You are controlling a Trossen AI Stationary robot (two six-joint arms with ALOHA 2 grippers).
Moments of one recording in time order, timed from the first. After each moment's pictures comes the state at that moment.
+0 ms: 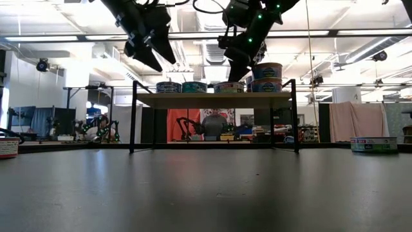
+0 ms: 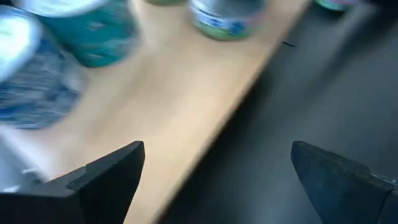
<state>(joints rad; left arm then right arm) 0.23 1.31 1.13 -0.60 -0.30 -0.22 -0.44 1.77 1.57 -0.73 0.16 -0.22</state>
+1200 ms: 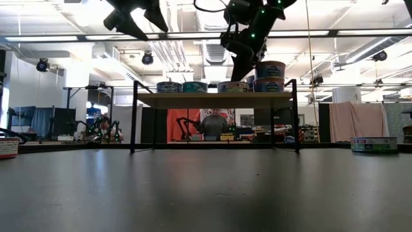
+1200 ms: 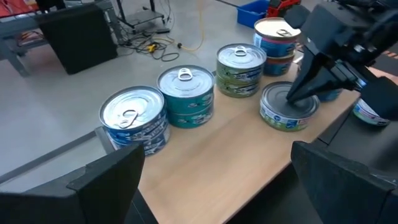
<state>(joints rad) 0.11 1.14 1.13 -0.53 -0.72 -0.37 -0.43 1.75 1.59 -0.82 0.12 -0.16</state>
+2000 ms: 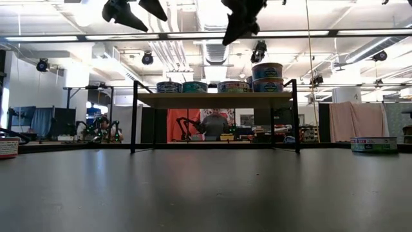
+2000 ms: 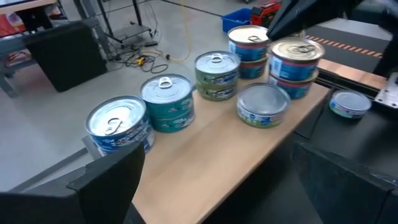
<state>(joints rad) -0.02 1.12 1.13 -0.53 -0.78 -0.35 -0.37 1.71 1.87 -0.91 0.16 -0.06</state>
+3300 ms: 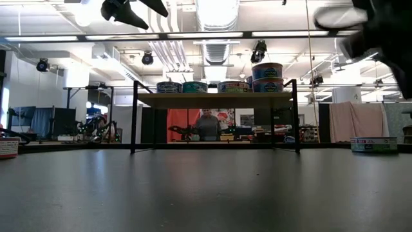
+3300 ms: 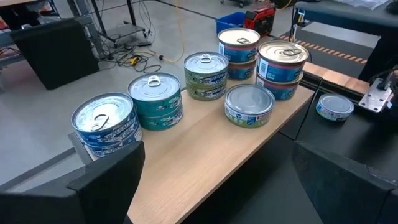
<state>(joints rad) -0.07 1.13 1.13 -0.53 -0.80 -0.40 0.47 1.56 1.06 -1.52 0.18 0.84</state>
